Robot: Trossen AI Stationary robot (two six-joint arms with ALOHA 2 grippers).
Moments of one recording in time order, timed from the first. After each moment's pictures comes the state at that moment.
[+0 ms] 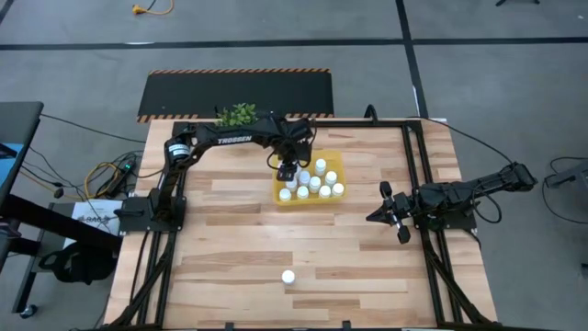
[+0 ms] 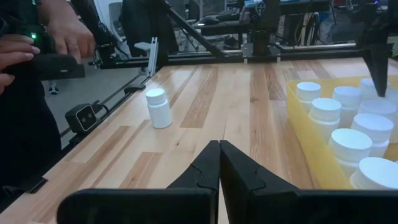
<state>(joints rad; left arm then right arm) 0.38 2.10 1.74 -0.86 0.10 0.53 0.27 0.20 0.01 0.01 0.00 0.08</state>
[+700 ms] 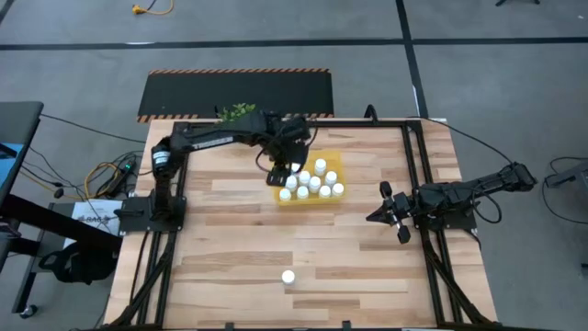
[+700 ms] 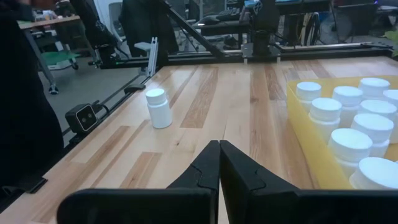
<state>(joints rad) 0.24 1.96 2.00 -1.25 0.09 0.45 0.27 0.20 0.01 0.01 0.00 0.08</state>
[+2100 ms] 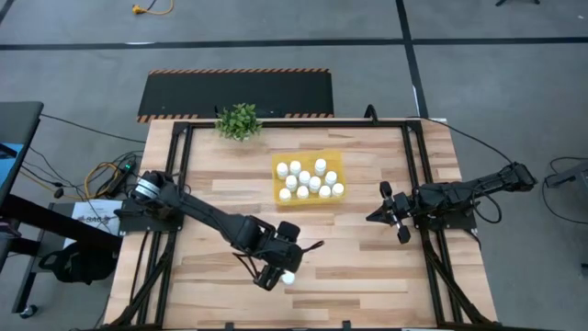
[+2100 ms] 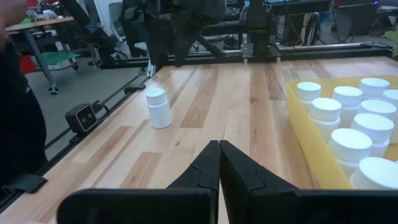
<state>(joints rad) -0.41 1.90 1.61 -0.80 -0.03 0.06 0.27 0.20 0.01 0.01 0.00 0.08</state>
